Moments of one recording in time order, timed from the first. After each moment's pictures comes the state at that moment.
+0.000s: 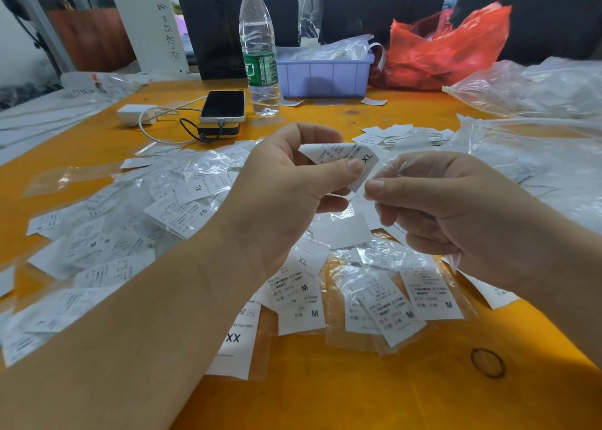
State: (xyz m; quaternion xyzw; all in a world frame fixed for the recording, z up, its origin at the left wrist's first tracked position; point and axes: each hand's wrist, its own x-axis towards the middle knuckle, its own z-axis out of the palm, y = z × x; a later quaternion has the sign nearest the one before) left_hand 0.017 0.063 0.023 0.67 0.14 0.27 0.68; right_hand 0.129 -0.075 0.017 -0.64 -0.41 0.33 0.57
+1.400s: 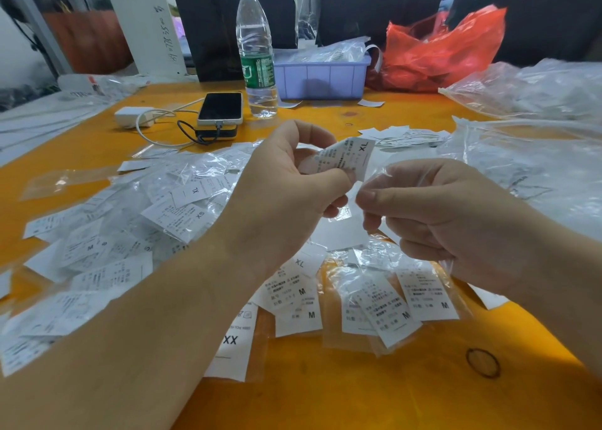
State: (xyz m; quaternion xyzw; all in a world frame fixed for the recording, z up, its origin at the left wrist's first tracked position) left_hand 0.016 0.061 0.020 0.75 0.12 0.29 0.59; right_hand 0.122 -0.074 0.020 -0.63 -0.40 0.35 0.57
